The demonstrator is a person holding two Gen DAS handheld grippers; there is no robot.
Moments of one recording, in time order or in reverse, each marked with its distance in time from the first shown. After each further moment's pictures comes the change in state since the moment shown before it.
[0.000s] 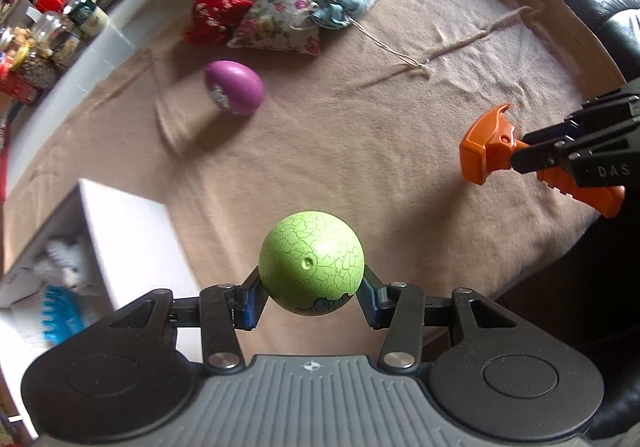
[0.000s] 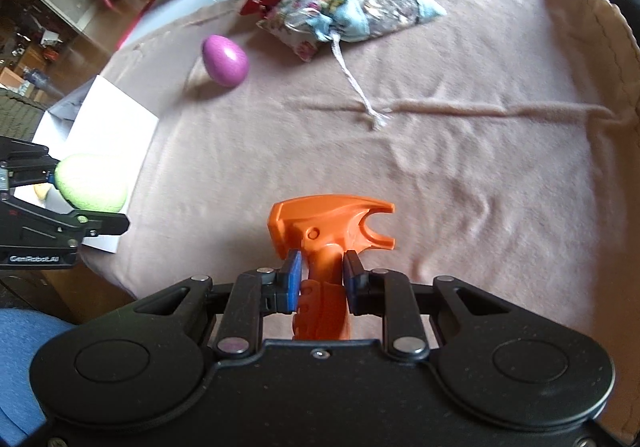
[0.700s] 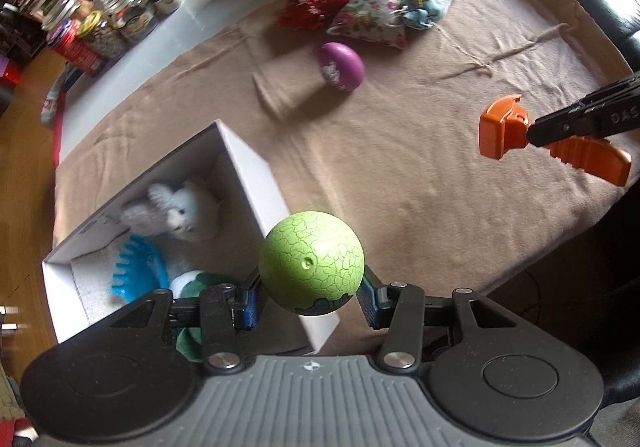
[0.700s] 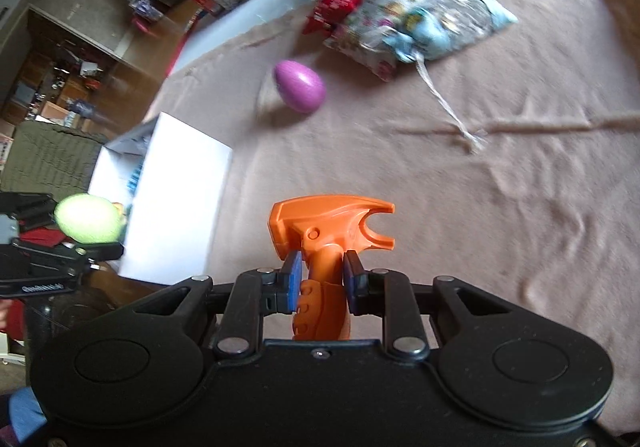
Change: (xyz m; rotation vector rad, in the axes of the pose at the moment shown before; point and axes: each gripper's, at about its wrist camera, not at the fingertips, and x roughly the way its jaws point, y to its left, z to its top) left arm -0.044 0.078 -0.046 -0.074 0.009 0.073; right arm -0.001 0.039 0.031 0.082 -0.008 0.206
